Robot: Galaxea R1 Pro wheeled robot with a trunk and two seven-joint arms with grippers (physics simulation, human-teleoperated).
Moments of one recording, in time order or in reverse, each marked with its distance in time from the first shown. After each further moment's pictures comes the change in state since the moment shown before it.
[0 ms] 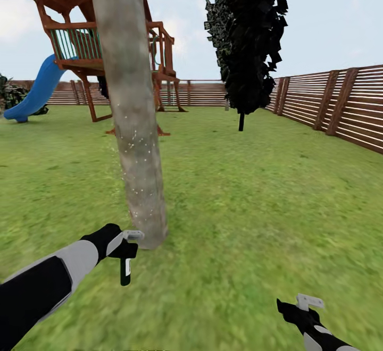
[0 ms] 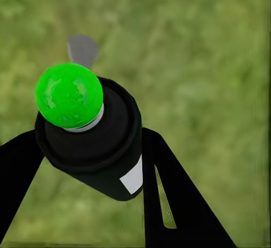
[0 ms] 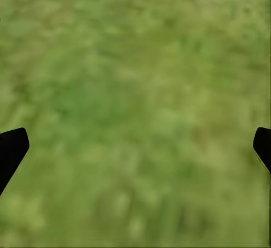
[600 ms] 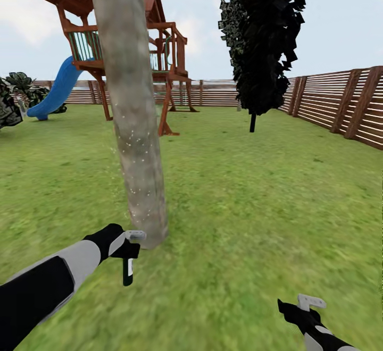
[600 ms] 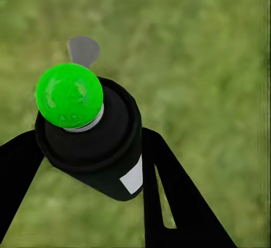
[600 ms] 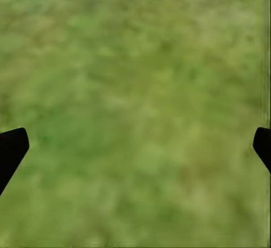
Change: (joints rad) left arm 0.000 -0.014 0.000 0.000 0.001 0.001 0.001; right arm 0.001 -0.004 -0.001 0.000 0.000 0.000 0.000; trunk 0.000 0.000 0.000
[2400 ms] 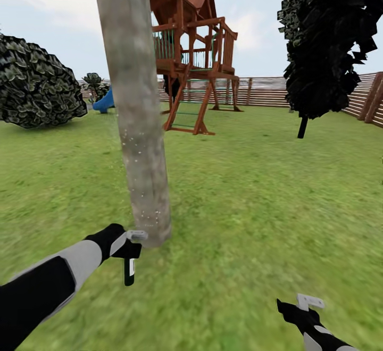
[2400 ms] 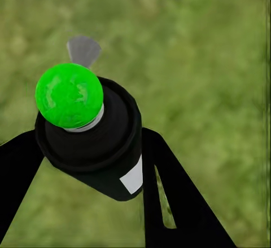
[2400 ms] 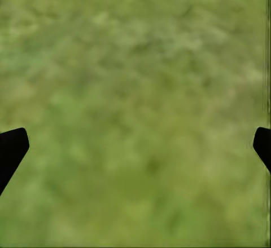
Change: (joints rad) left arm 0.000 -0.008 0.001 0.000 0.001 0.000 0.001; right arm 0.000 0.004 0.000 -0.001 -0.001 0.000 0.000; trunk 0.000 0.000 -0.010
